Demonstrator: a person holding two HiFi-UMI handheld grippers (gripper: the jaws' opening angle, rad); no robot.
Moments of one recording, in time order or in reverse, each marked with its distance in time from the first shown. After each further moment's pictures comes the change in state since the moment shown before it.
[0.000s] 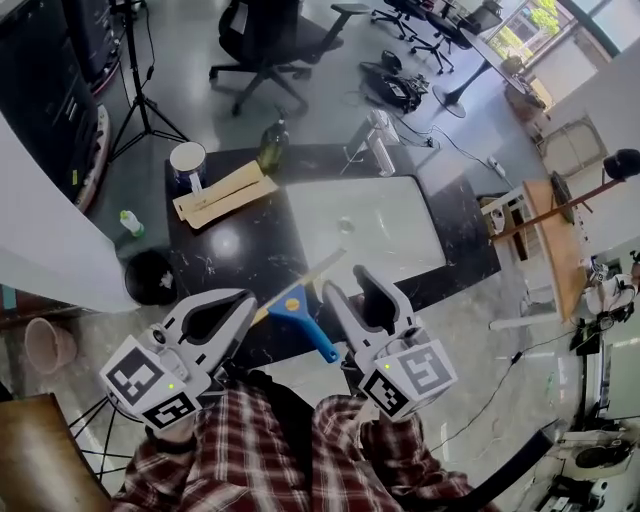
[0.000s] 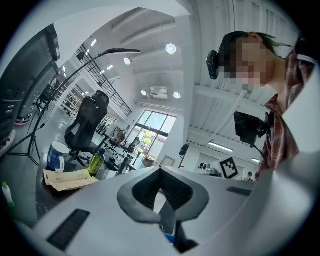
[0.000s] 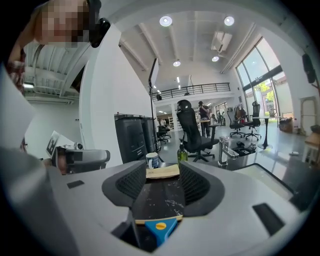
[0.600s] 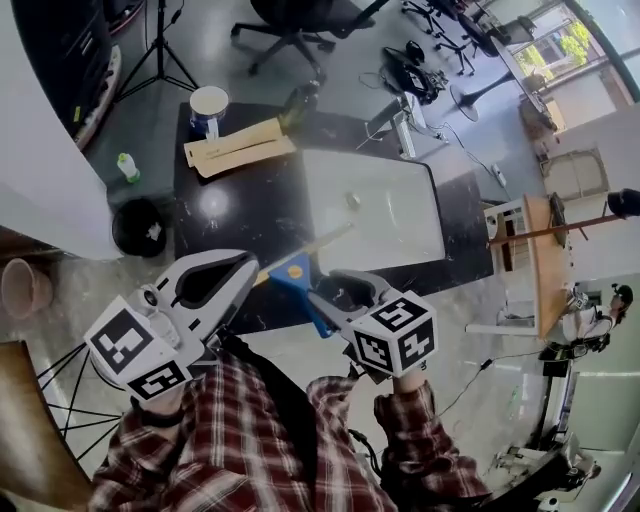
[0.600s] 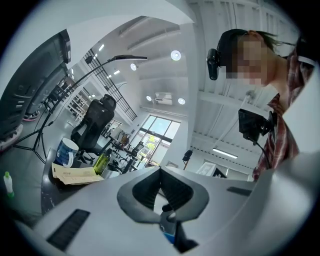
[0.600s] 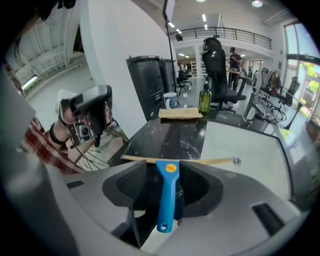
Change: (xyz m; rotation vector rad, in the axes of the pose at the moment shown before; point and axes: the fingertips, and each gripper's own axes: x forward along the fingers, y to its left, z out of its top) left arm -0.019 0.013 -0.009 -0.040 -0.072 0.040; right arm 0.010 0.013 -0.125 -0.110 0.683 0.220
